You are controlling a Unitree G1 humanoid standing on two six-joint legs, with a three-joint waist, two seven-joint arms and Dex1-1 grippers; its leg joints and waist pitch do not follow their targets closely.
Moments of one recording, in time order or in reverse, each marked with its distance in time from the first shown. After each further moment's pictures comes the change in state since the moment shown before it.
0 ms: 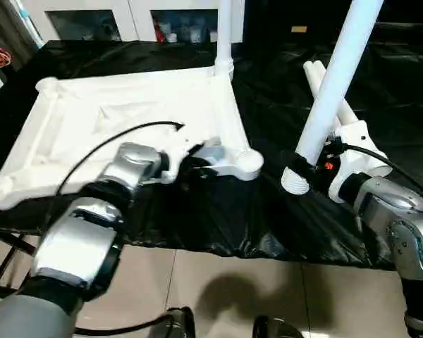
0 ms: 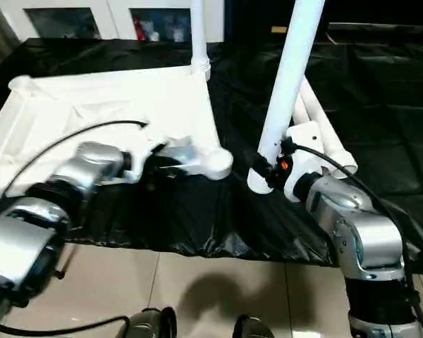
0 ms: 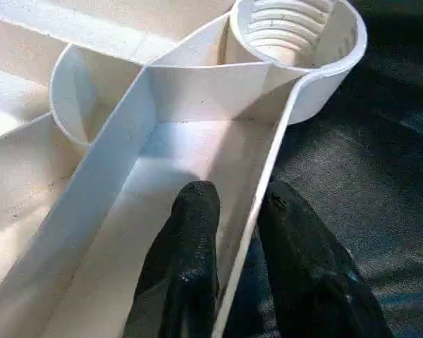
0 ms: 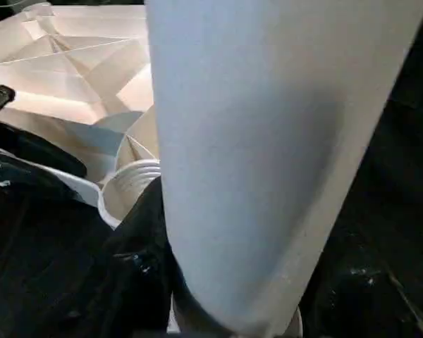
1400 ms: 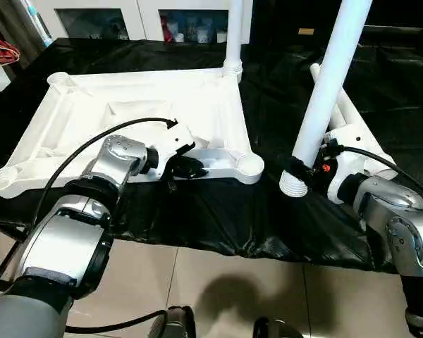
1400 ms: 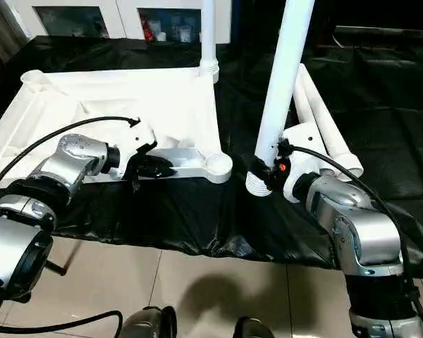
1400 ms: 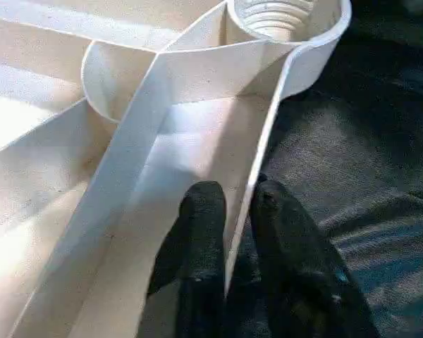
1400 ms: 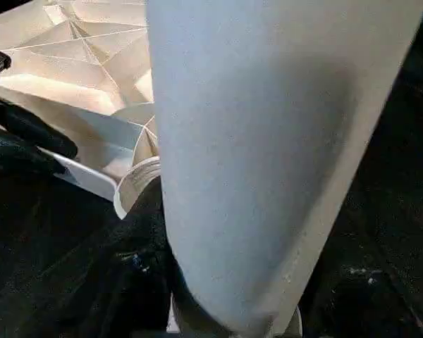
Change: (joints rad) left arm 0.001 0.047 0.004 -0.019 0.064 -0.073 -0.080; right arm -0.014 -0.009 0.018 0.039 -0.017 -0.009 0.044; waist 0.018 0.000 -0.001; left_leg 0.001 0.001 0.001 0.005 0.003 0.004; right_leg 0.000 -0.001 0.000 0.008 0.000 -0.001
